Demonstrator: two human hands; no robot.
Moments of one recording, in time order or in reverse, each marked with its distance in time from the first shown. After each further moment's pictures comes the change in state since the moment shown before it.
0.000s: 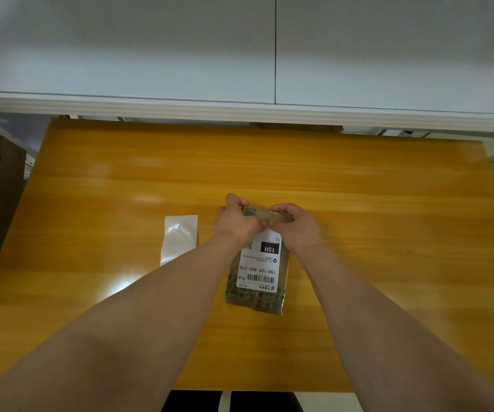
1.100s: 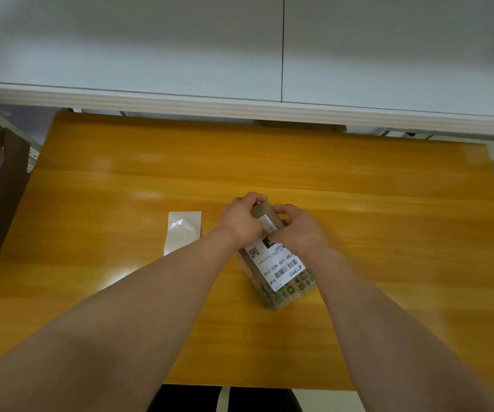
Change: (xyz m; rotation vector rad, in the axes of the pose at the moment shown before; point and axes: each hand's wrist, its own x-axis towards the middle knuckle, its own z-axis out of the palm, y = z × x) left_hand 0.006 -0.008 -0.006 0.153 -0.145 0.175; right_hand -0.014 -0.013 -0.003 -0.227 -0.162 0.027
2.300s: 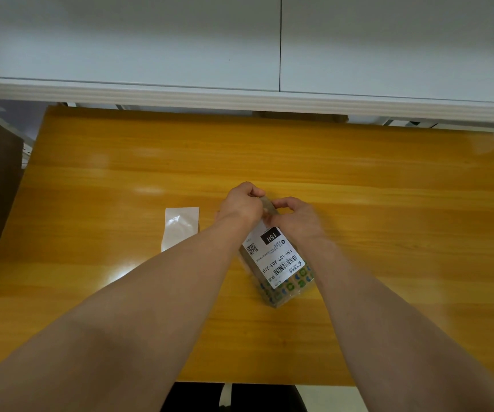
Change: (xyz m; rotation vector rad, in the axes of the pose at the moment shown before) left_hand 0.024 0.008 0.012 -0.261 0.168 -0.202; right_hand 0.016 0.004 0.004 0.143 0.095 0.100
